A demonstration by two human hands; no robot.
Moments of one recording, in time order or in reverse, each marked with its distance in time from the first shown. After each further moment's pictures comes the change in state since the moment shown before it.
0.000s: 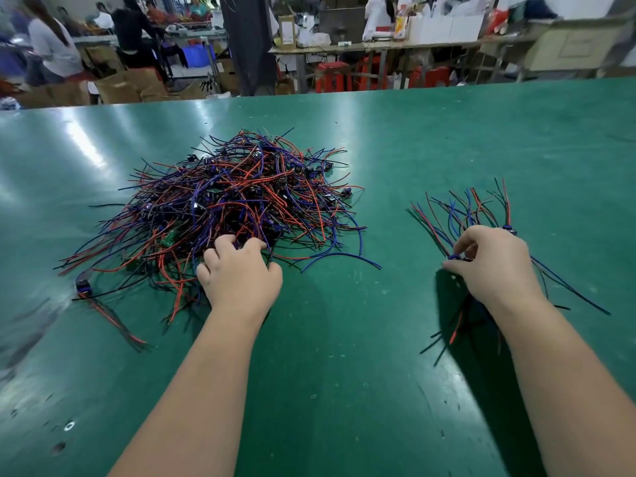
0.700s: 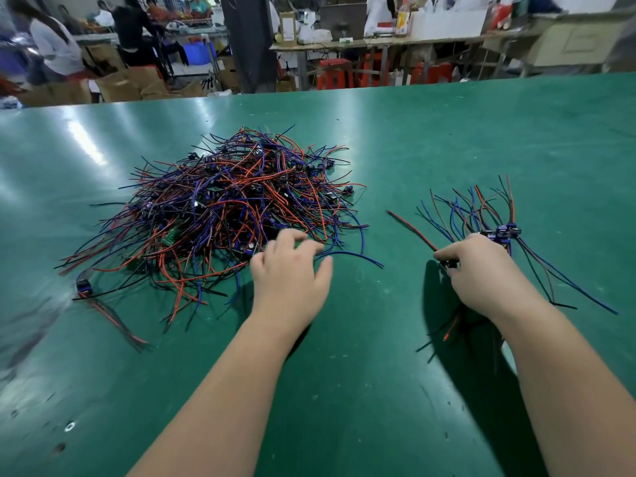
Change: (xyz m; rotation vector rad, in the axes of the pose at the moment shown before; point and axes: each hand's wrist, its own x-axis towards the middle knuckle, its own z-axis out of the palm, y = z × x) left_hand -0.023 0.033 0.013 -0.179 0.043 0.383; right_hand -0.010 -0.012 0.000 -0.209 -0.241 -0.107
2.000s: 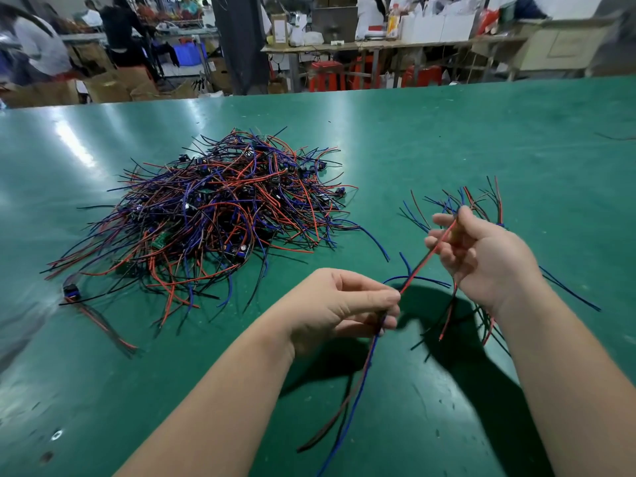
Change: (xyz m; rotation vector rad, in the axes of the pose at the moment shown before) left_hand -0.022 0.042 -0.024 -1.379 -0.859 -0.317; right_hand -0.002 -0.015 -0.019 1.705 0.012 0.379
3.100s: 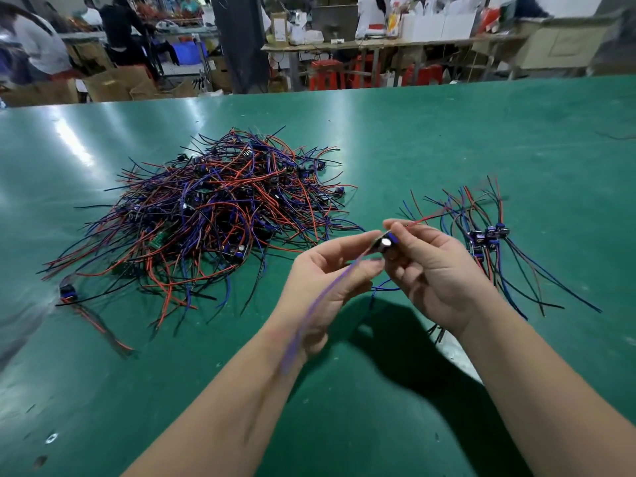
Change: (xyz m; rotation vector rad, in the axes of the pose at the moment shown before) left_hand 0.007 -0.001 0.008 -0.120 0.212 0.376; right_hand -0.022 0.027 0.032 0.110 -0.326 0.015
